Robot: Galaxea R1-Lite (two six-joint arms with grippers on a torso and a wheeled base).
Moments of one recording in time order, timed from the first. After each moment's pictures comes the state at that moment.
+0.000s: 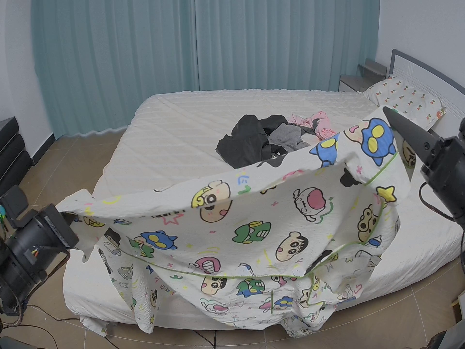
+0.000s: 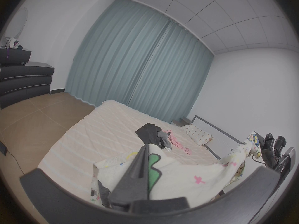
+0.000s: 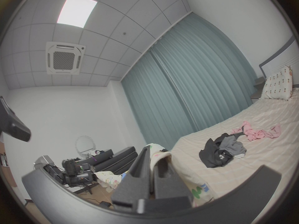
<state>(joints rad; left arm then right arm) -0.54 1.12 -0.34 -0.72 0.34 -0.48 0.65 1.28 -0.52 -1.04 0.00 0.37</state>
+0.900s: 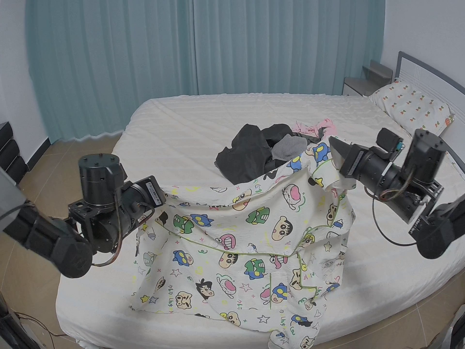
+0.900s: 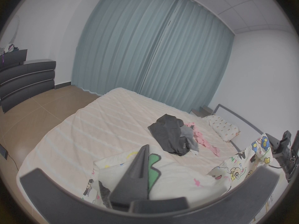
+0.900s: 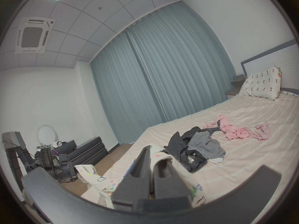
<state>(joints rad) -0.41 1.88 -0.70 -0.89 0.31 -0.49 0.41 1.84 -0.71 -1.19 0.00 0.35</state>
